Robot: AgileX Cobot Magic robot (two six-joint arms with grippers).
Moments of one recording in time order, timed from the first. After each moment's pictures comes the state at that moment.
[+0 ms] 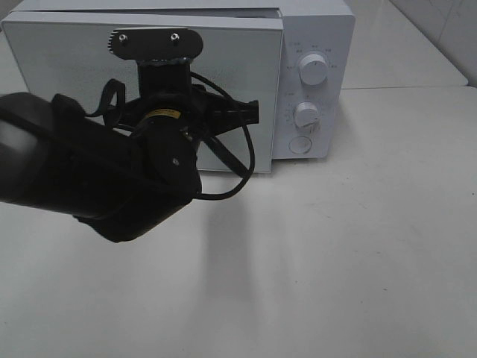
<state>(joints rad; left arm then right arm) -0.97 1.96 -1.03 -1.17 -0.95 0.67 0.12 0.00 -0.50 -0.01 1.00 0.00</state>
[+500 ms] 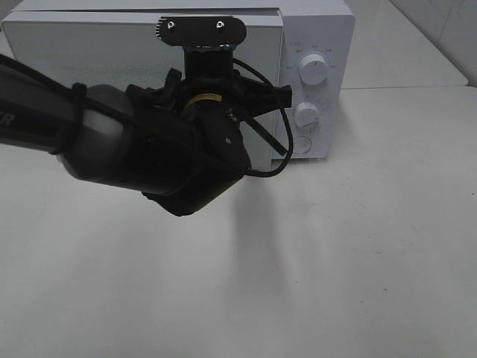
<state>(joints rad) -0.97 2.09 -1.24 -1.18 -0.95 0.76 0.12 0.00 -0.50 -0.01 1.00 0.00</state>
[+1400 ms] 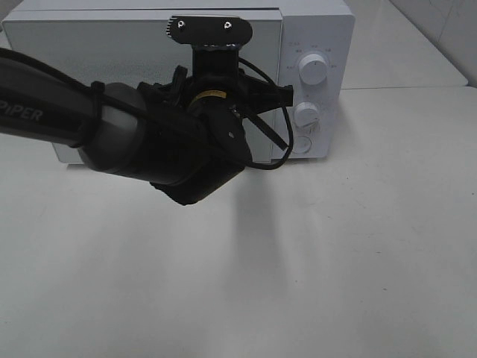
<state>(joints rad) -0.92 2.14 -1.30 -1.13 -0.92 0.76 0.12 0.00 -0.50 -0.01 1.00 0.00</state>
